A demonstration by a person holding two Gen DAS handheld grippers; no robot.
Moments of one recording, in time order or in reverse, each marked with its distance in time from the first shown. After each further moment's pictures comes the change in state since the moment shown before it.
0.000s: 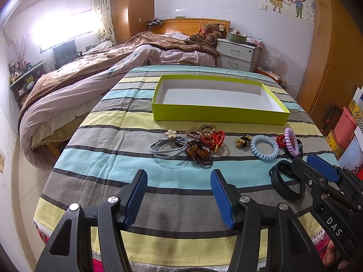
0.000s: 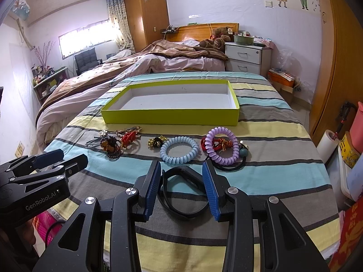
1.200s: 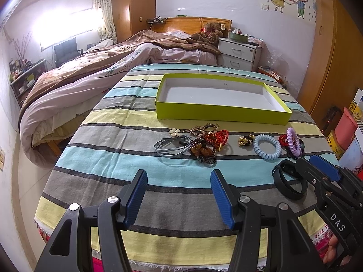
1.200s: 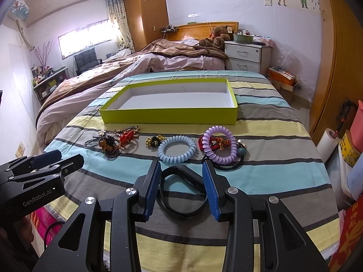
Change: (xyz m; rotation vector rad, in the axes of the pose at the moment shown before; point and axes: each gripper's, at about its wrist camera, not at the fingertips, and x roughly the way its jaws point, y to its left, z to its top) left arm -0.003 0.007 -0.002 -0.006 0.008 0.000; right arm 0.001 -0.002 -0.002 0.003 0.005 0.001
